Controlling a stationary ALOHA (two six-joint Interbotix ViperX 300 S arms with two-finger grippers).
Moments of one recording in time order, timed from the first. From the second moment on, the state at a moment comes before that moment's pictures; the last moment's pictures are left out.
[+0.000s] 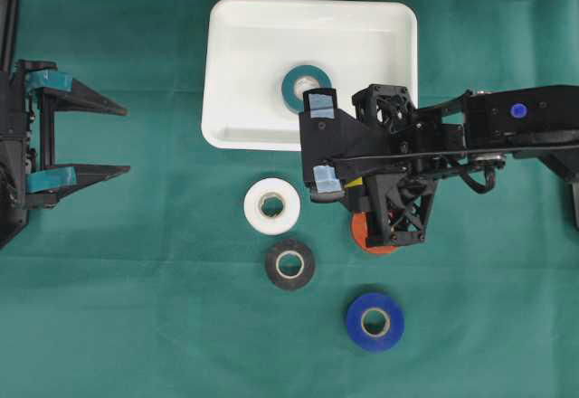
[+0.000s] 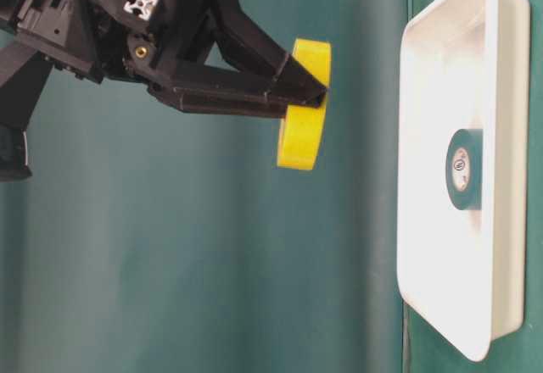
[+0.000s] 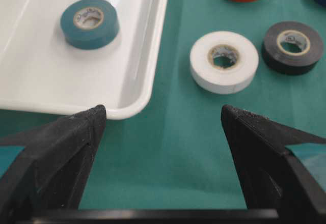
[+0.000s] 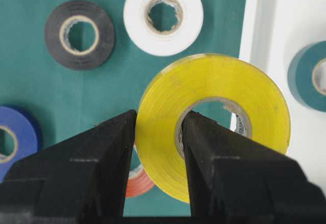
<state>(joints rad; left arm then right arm) 0.12 -0.94 1.23 0.00 0.12 0.07 0.04 -0.08 0.27 -0.03 0.89 0.16</state>
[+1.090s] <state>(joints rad) 0.12 -0.94 1.23 0.00 0.12 0.07 0.01 -0.08 0.27 -0.07 0.89 0.16</state>
